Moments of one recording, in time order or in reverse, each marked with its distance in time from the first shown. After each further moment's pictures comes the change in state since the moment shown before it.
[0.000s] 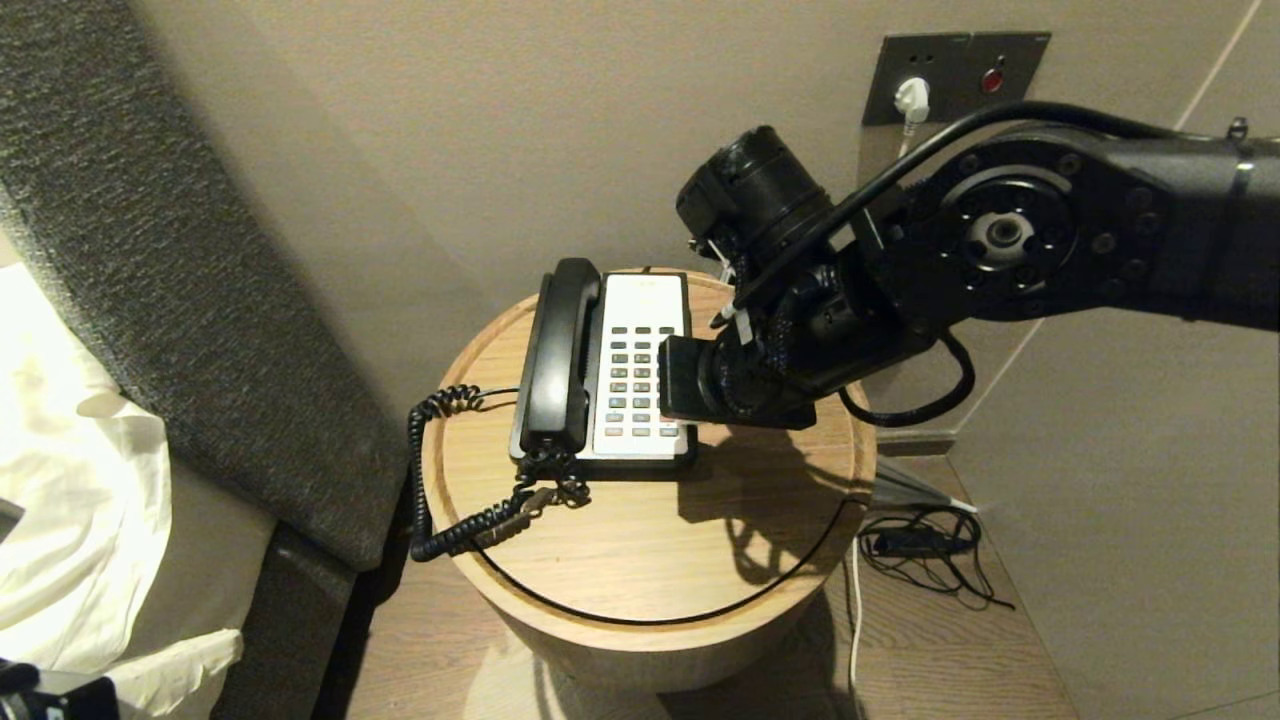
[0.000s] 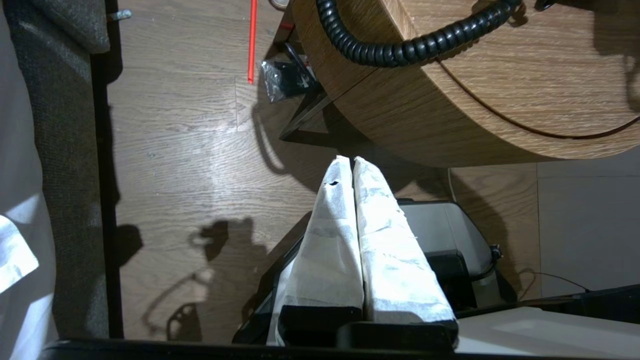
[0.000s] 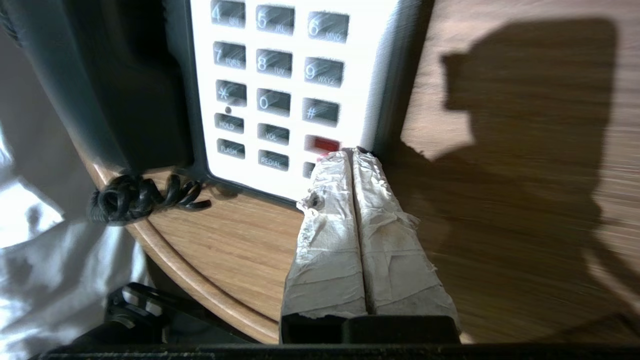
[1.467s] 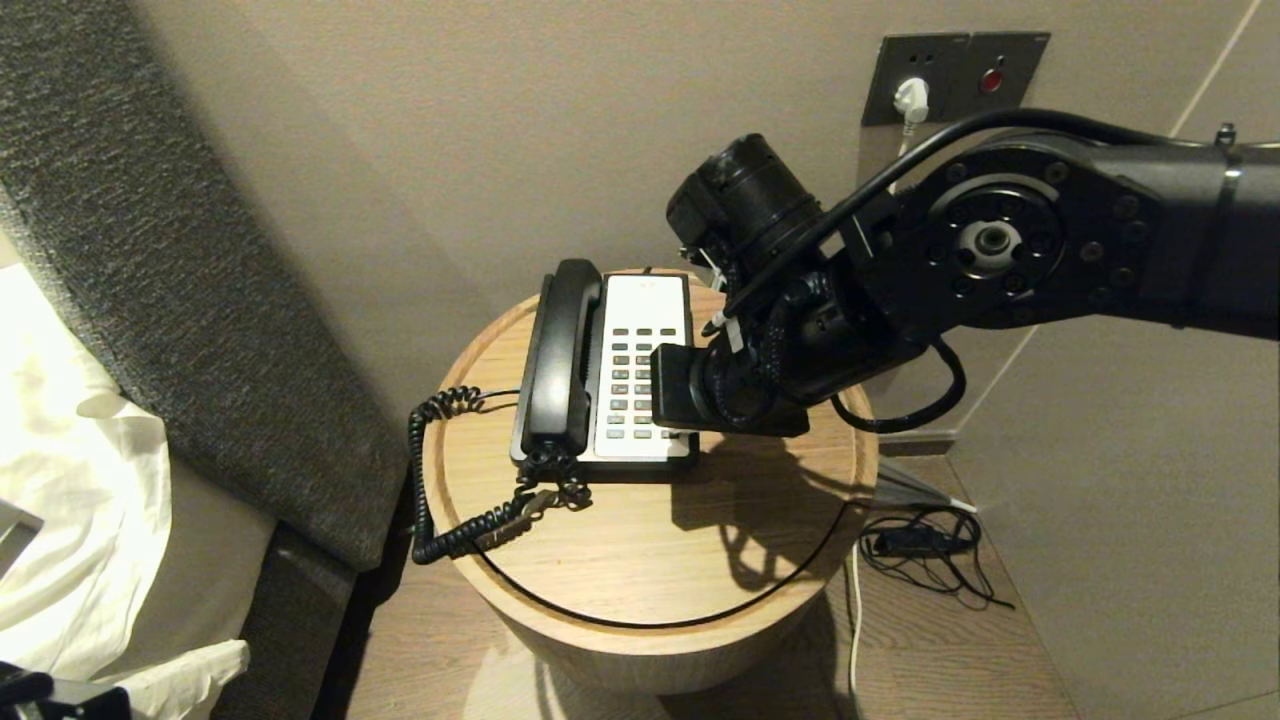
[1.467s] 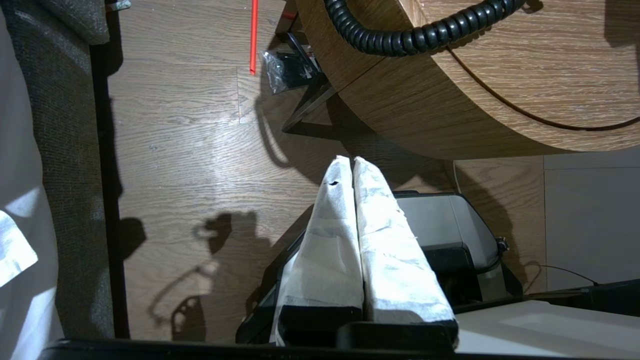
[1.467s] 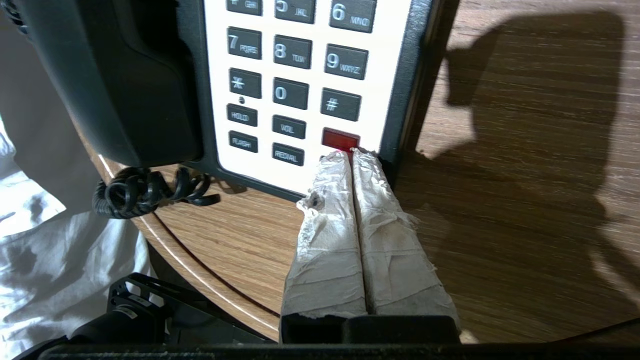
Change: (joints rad) left arm 0.000 0.008 0.017 -0.002 -0.006 0.003; right arm 0.007 0.016 -0.003 0.004 0.014 0.004
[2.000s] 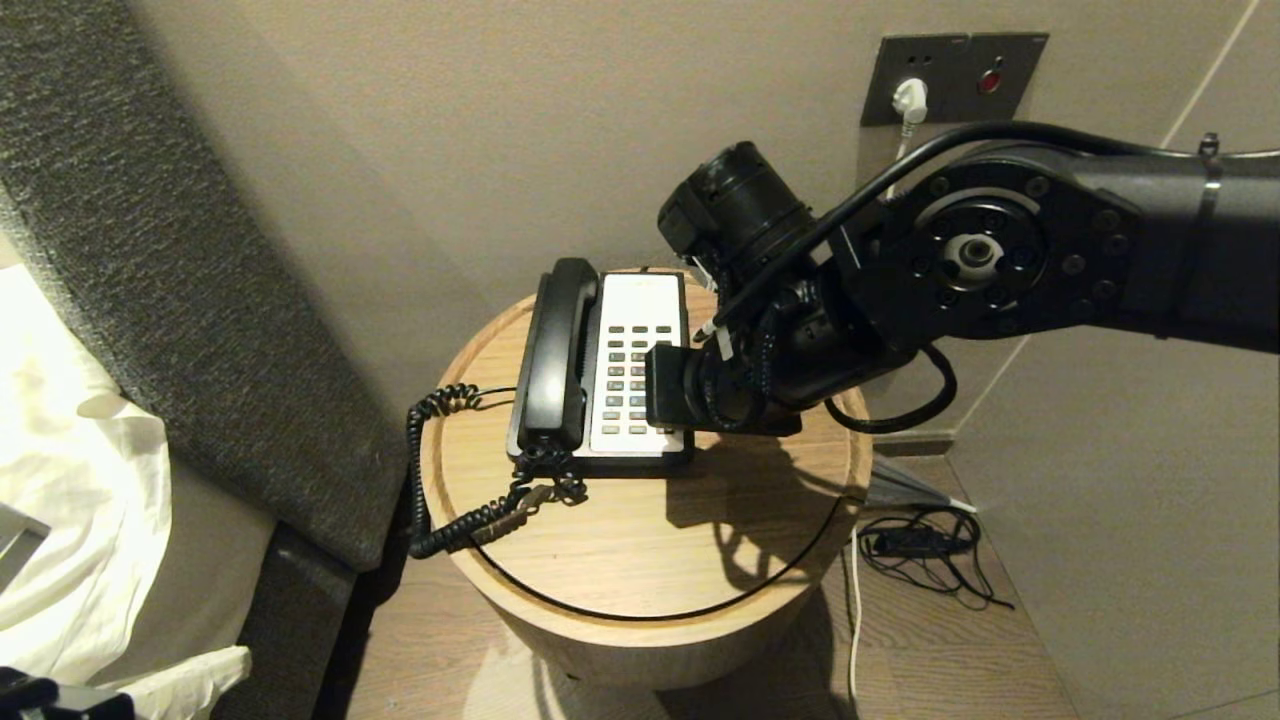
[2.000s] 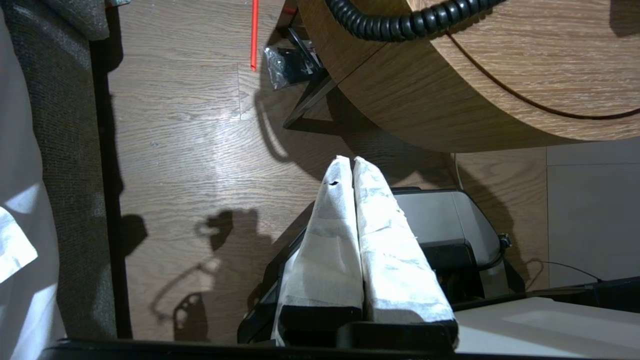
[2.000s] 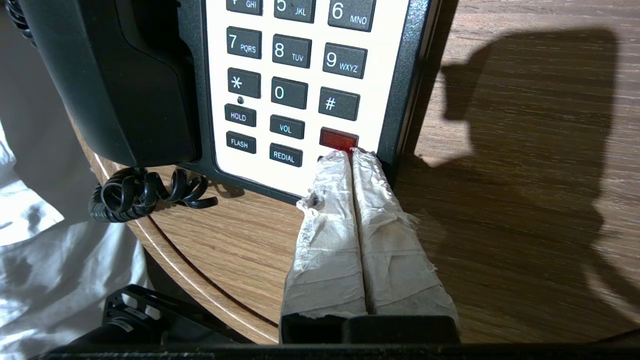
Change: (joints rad) left arm 0.000 0.000 0.011 0.000 -0.002 0.000; right arm 0.000 0.023 -0.001 -0.007 -0.007 -0.005
